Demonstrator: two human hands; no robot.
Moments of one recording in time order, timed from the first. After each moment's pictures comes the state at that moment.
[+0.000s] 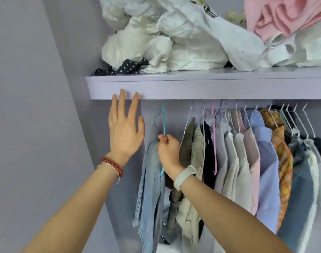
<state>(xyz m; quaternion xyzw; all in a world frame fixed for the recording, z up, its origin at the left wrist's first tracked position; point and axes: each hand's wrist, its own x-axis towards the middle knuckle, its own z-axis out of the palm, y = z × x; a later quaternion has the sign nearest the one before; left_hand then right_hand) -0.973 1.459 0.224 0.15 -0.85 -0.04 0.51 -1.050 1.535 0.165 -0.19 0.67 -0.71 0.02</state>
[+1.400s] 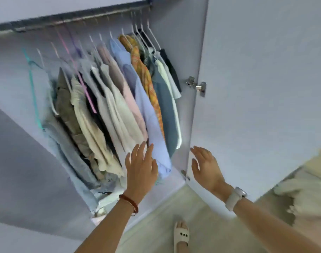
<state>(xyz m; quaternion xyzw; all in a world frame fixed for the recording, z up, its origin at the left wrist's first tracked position) -0.952 1.733 -0.008 -0.10 -0.96 -0.18 0.17 -0.943 1.933 -0.028 -0.04 0.95 -0.29 -0.13</state>
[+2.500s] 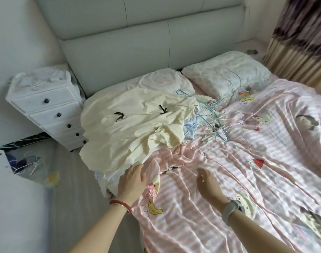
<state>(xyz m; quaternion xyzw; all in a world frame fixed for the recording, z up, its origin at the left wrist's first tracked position) -0.801 2.511 -0.130 -0.66 -0.71 -0.06 -0.23 -0.556 2.511 -0.143 0.72 0.59 -0.34 -0.15</state>
